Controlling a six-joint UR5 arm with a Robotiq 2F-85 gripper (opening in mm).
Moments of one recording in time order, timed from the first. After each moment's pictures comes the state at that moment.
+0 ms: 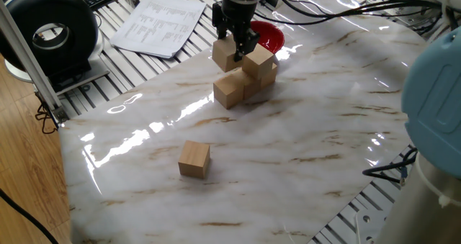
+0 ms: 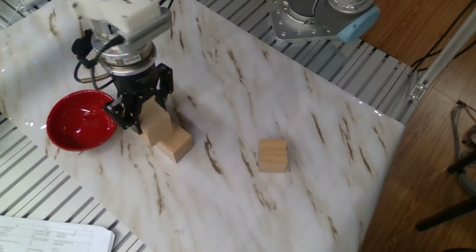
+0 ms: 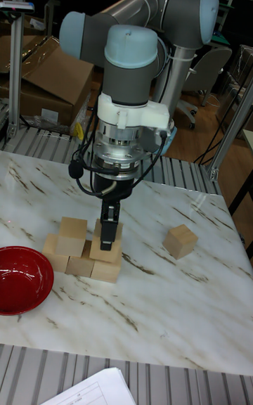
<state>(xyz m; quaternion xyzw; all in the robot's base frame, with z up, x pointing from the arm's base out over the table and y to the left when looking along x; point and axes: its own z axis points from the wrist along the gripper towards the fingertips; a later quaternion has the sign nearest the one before) 0.609 -0.021 0.131 -0.73 0.68 -0.01 0.07</state>
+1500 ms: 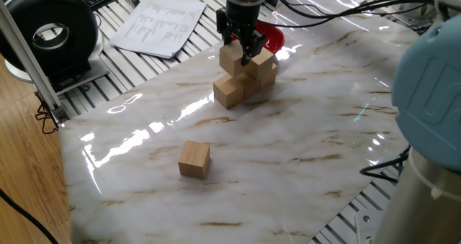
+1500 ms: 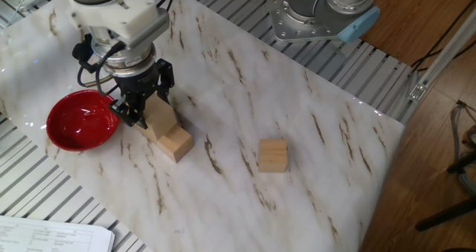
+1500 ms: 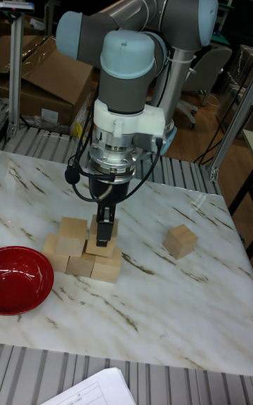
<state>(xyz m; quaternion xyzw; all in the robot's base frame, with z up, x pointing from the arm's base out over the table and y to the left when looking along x) 0.585 -0.023 0.122 -0.71 0.70 0.04 0.03</state>
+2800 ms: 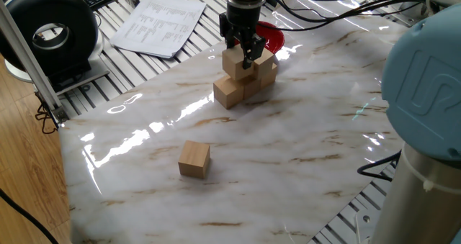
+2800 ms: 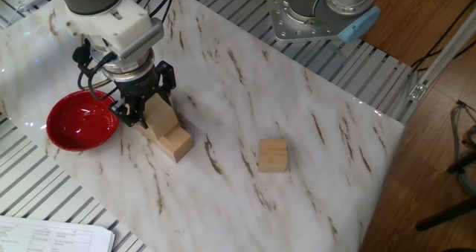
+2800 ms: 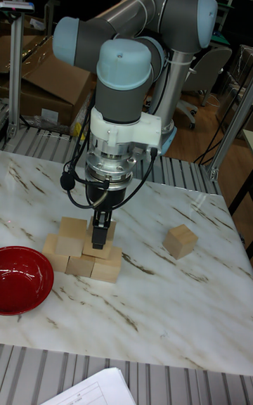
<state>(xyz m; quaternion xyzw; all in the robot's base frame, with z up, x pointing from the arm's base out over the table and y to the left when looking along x) 0.583 -0.027 0.111 -0.69 0.72 0.05 0.01</state>
